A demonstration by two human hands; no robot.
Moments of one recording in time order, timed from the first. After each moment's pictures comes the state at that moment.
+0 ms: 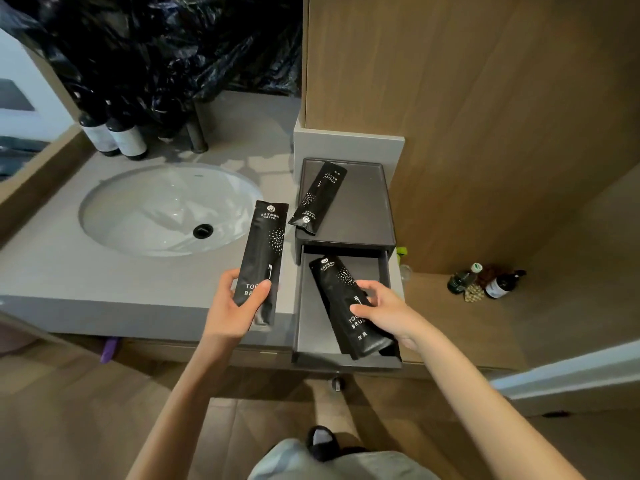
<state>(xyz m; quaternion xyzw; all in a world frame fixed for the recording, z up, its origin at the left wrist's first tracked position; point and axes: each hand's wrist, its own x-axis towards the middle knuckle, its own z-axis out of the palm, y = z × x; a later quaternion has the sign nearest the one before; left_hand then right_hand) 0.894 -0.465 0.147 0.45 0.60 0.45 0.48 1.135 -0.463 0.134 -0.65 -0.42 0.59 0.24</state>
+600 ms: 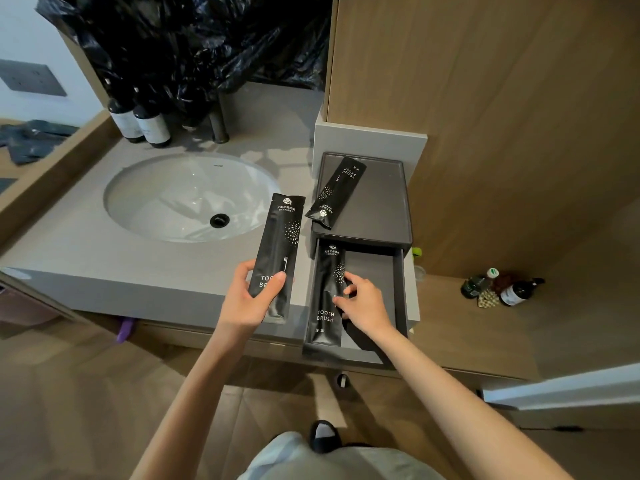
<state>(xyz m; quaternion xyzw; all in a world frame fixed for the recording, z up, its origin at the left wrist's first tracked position) 0.893 -0.471 0.149 0.43 0.58 0.47 0.51 1.086 -0.440 0.081 -0.70 -0.56 0.39 0.23</state>
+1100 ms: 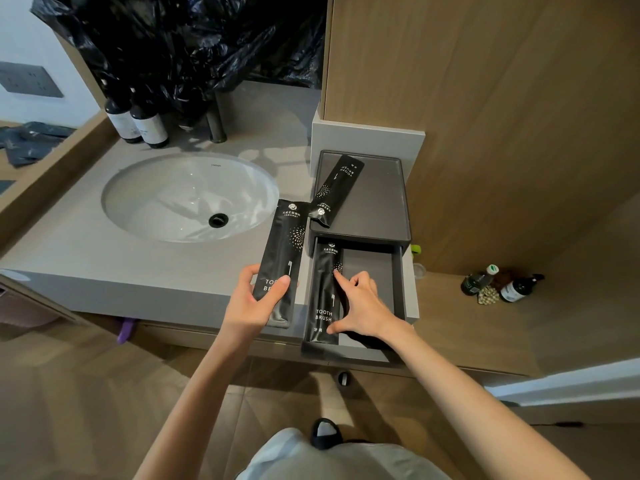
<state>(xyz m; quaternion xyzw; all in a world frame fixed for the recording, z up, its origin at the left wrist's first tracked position) 0.897 -0.476 0.142 0.44 0.58 0.45 0.52 1.097 -0.441 0.093 -0.63 -0.71 0.33 0.03</state>
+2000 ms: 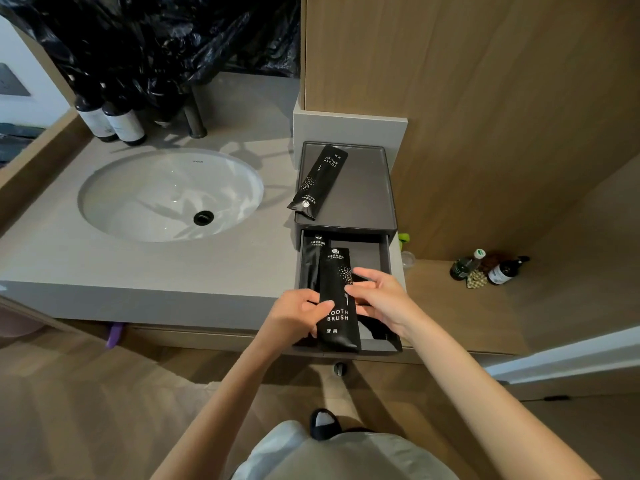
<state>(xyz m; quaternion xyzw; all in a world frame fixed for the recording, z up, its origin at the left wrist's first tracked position) 0.953 -0.469 0.113 0.57 0.58 0.19 0.55 1.126 -0.464 0.121 -0.62 -0.29 0.64 0.35</state>
